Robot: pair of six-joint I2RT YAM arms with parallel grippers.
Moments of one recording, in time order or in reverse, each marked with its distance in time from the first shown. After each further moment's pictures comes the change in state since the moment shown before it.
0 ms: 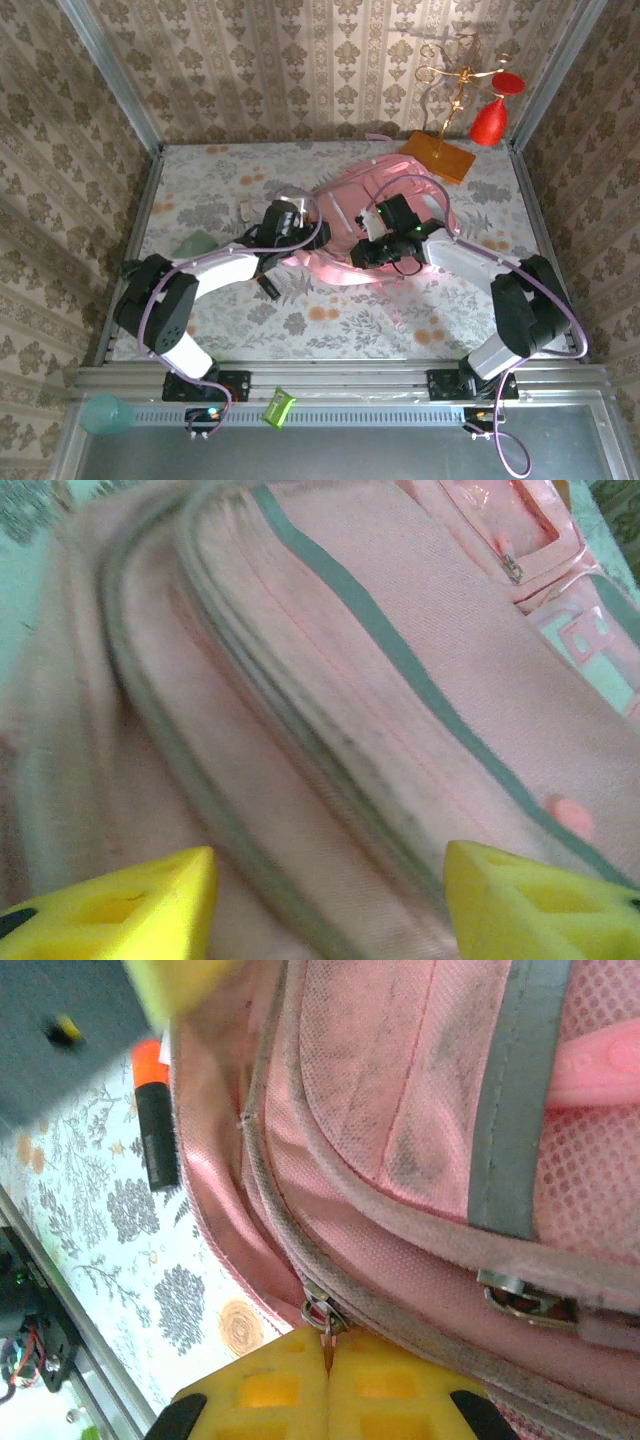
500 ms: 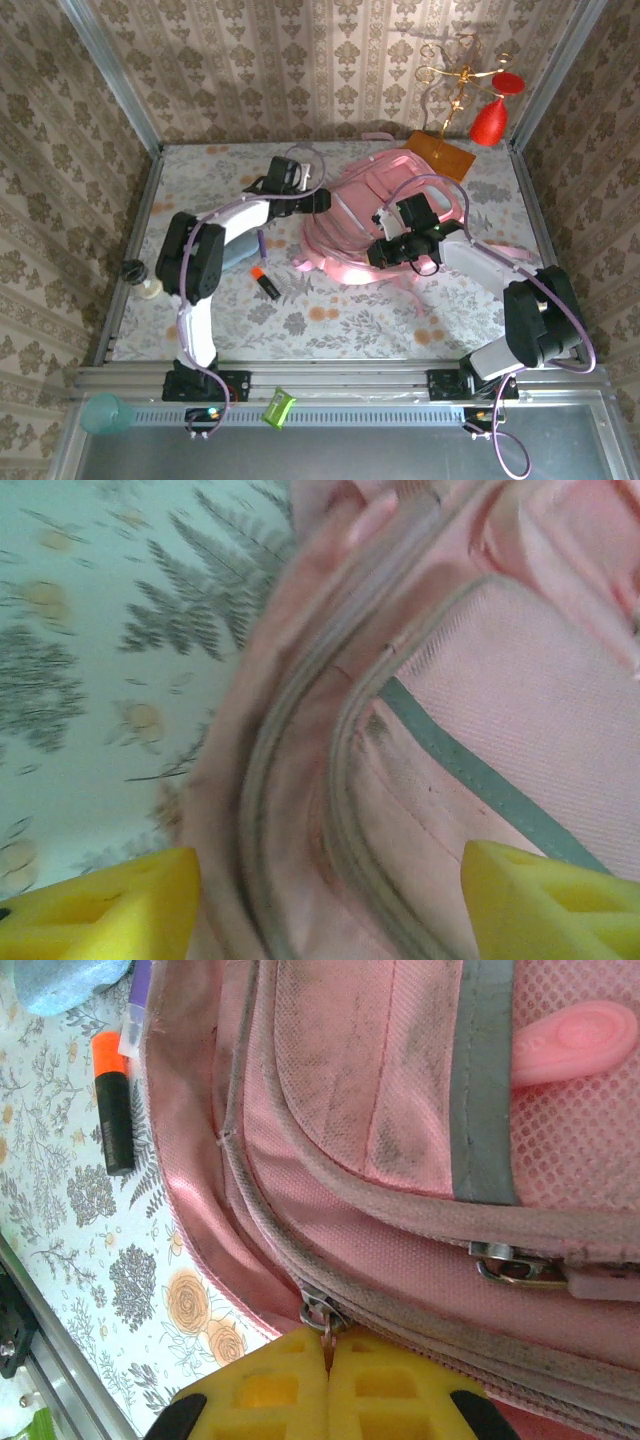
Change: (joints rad) left arm 0.143 0.439 0.571 -0.305 0.201 0.207; right arm -0.093 -0.060 -0.042 -0.053 -0.006 -0.112
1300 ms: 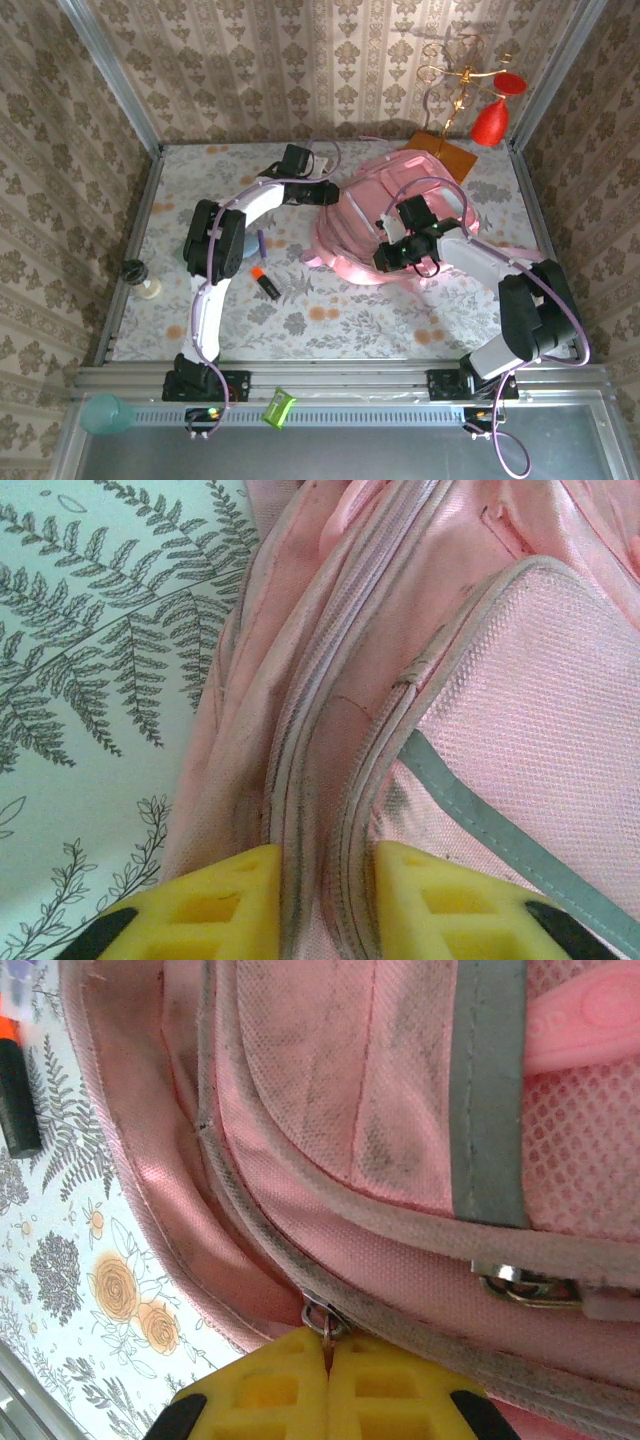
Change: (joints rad) left arm 0.001 0.232 0.316 -0.147 0.187 0.082; right arm -0.013 0.040 0.011 -0.082 0.093 -0.013
